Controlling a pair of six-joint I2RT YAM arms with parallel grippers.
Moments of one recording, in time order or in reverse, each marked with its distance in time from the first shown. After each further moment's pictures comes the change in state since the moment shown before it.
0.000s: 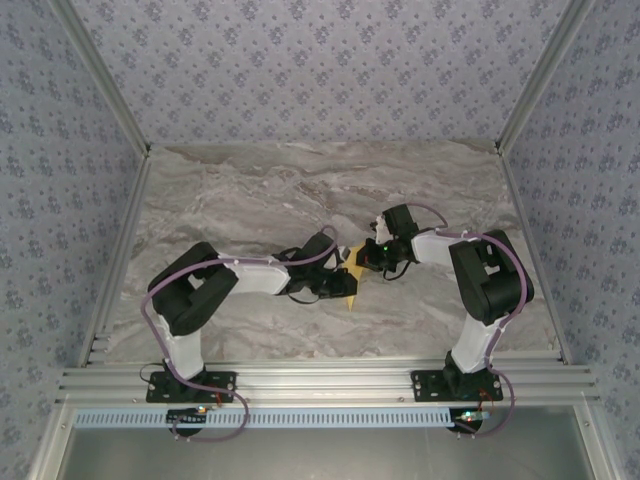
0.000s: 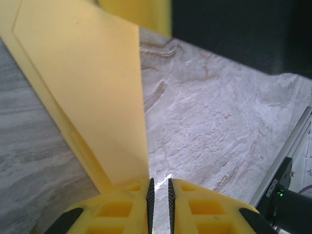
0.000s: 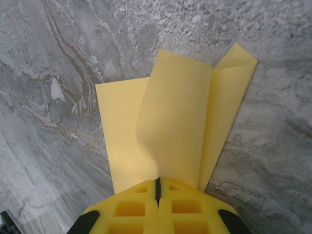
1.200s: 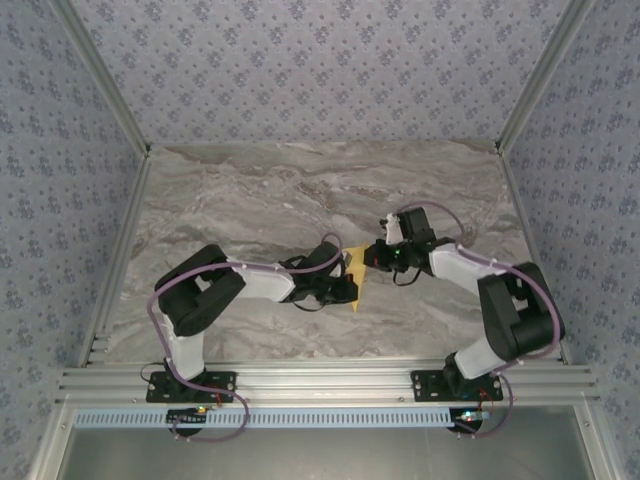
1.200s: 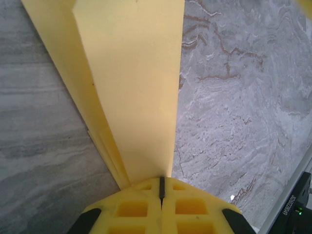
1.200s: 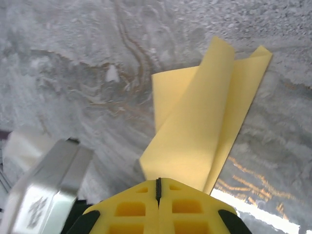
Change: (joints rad) left arm -0.056 0.029 -0.017 0.042 -0.106 -0.059; right arm -0.016 -0.290 -0.142 0.017 -0.012 -0.033
